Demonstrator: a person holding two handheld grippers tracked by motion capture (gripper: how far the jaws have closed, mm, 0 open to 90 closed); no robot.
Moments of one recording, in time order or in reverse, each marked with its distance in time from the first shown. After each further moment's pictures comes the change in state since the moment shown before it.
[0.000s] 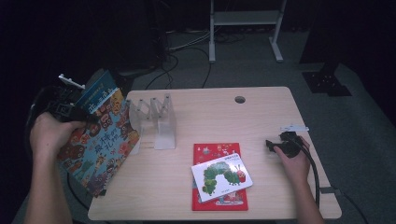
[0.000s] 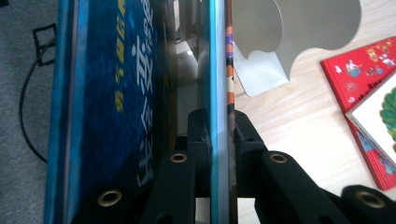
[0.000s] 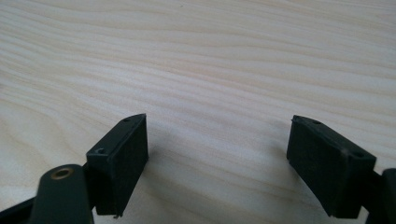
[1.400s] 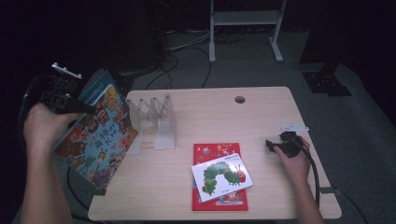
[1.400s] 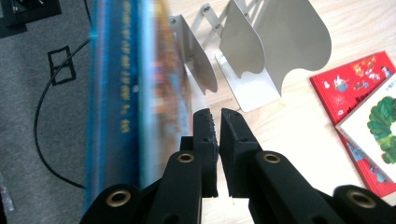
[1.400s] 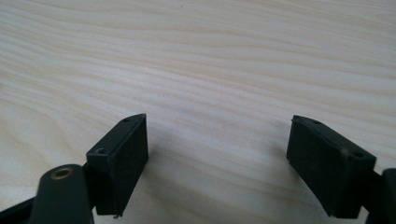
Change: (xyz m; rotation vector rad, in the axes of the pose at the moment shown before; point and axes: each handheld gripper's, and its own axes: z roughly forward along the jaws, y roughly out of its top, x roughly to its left) left arm -0.016 0.013 -0.028 -0.053 0.010 0.050; right arm 0.000 0.000 0.000 0.000 0.000 0.000
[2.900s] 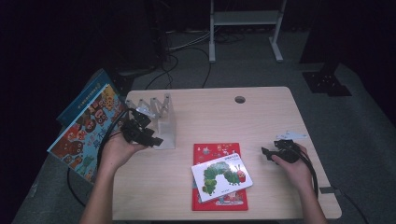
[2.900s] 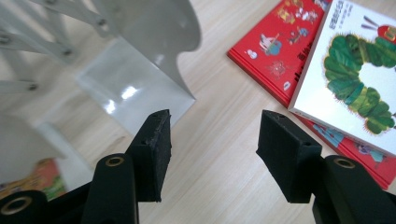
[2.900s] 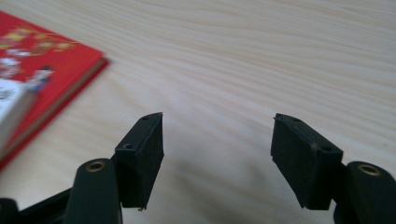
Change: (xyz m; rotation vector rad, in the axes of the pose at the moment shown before) left arm -0.108 -0.022 0.152 0.020 -0.228 0.379; right arm 0.033 -0.009 -0.031 -0.011 0.101 -0.071
